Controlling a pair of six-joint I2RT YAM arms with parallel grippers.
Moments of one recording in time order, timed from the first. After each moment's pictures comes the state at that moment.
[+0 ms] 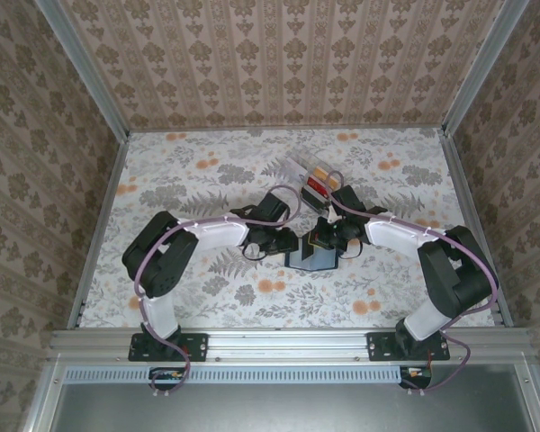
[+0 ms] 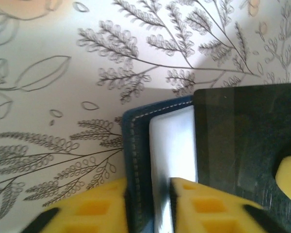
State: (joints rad) left arm -0.82 1.85 1.06 -0.27 0.31 -0.77; right arm 0.44 1.59 0.86 -0.35 -0.39 0.76
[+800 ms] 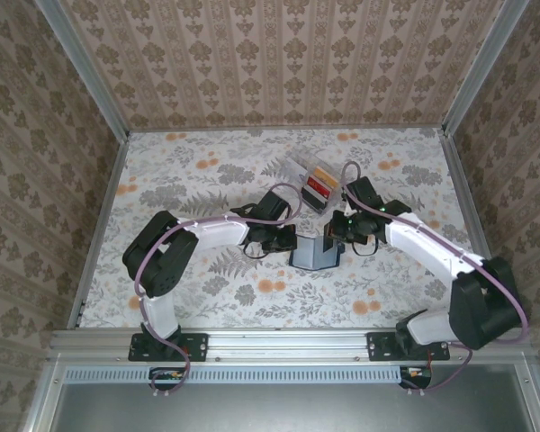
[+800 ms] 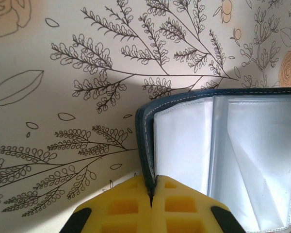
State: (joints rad) left arm -0.82 1.85 1.07 -0.26 0.34 -0.76; right arm 0.40 1.35 0.94 -0.64 -0.18 0.66
